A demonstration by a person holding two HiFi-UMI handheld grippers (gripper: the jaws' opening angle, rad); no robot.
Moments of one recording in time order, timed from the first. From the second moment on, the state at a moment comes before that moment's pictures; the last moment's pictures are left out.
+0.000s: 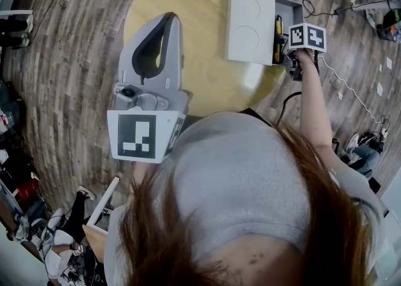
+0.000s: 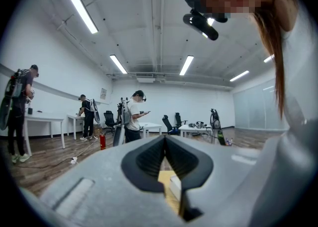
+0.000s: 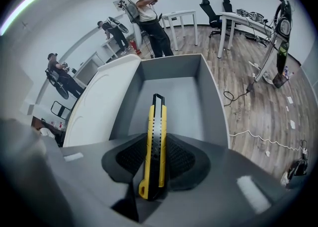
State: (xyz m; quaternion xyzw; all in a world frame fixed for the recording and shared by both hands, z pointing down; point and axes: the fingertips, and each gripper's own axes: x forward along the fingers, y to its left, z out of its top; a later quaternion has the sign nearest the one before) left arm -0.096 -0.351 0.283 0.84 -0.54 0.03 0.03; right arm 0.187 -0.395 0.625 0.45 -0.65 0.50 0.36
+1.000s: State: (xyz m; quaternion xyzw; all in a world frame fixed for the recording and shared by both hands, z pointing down) left arm -0.086 -0.350 0.270 0.85 -0.53 0.02 0.02; right arm 0.180 -0.396 0.613 0.44 -0.68 0.45 0.37
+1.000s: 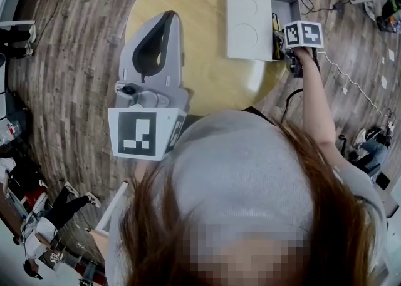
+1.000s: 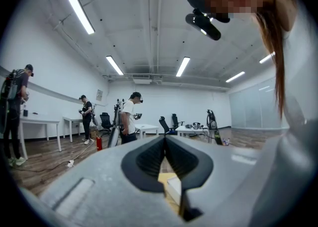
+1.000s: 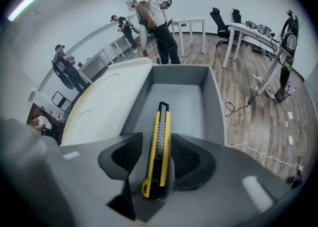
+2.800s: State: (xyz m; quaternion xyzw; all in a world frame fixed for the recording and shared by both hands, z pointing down) left arm -0.074 -0.195 0.218 0.87 -0.48 -0.02 -0.06; right arm 0.095 -0.179 0.173 0.45 -0.88 -0.09 -0.10
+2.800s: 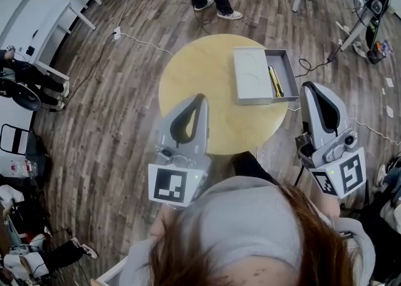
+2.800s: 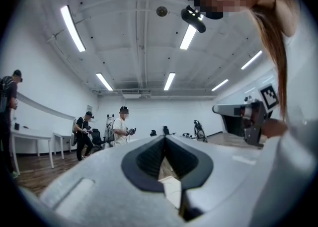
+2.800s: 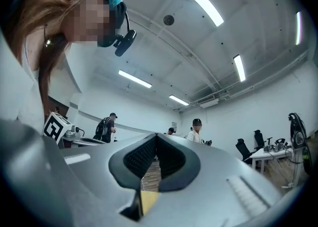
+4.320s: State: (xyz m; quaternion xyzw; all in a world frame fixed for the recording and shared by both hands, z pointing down) left arm -0.049 0.151 0.240 0.90 -0.44 0.02 -0.02; right arm 0.089 0.170 0.215 0.47 -0.88 0.00 -0.05
